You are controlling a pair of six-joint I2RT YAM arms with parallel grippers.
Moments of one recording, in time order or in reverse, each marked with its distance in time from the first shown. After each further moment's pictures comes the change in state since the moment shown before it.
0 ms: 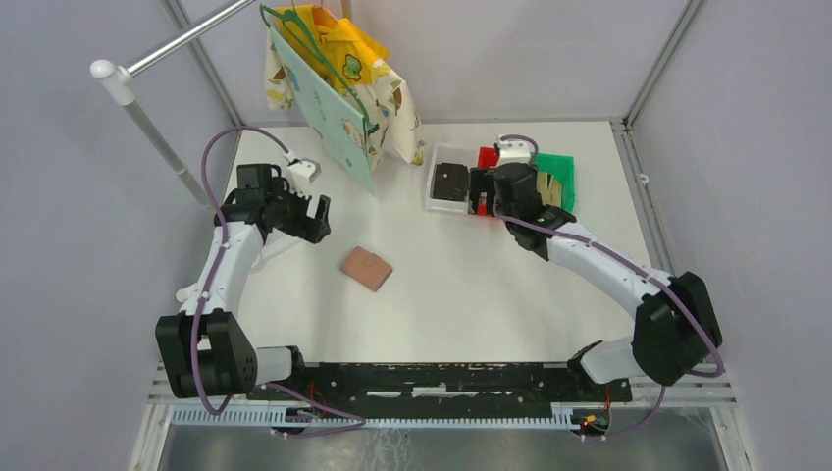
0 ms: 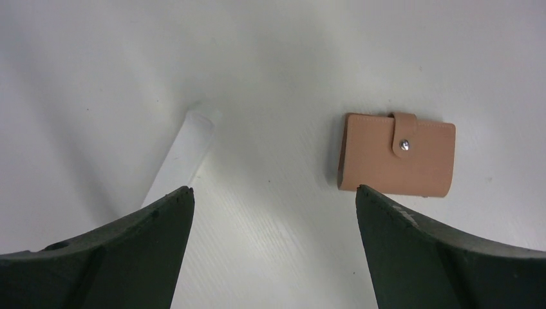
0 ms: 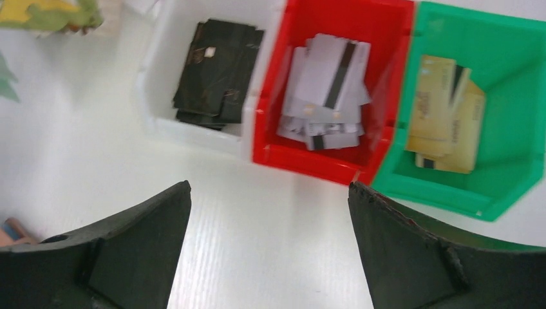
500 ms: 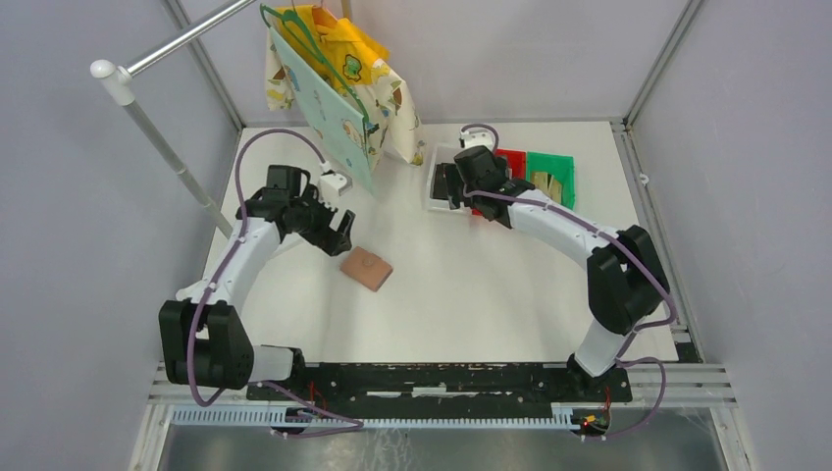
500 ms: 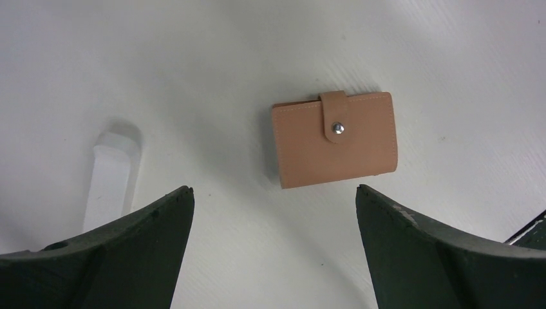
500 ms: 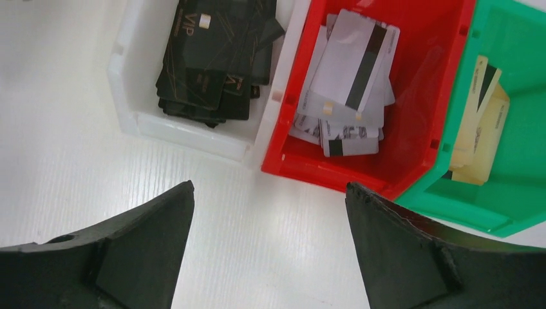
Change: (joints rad) left arm -0.124 0.043 0.008 -0.101 0.047 0.082; right arm 0.084 0.340 0.313 -0.214 0.045 -0.021
